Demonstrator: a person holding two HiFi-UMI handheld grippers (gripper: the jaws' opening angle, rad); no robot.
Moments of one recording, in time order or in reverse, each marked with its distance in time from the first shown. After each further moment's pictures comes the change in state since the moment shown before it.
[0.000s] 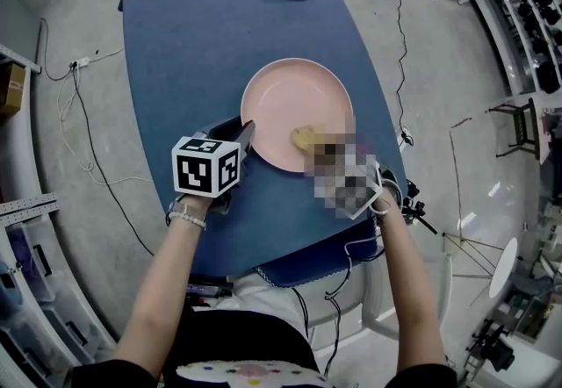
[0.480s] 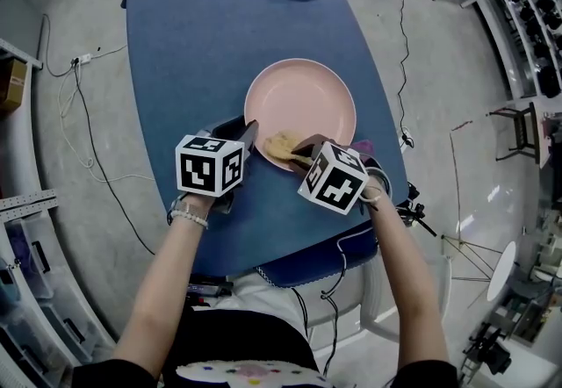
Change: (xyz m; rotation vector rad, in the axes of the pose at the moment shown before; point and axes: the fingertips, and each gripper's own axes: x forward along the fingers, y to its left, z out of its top) left arm 0.000 0.000 0.000 -0.001 0.001 -0.003; right arm 0.010 0.042 0.047 -0.150 -0.039 0.208
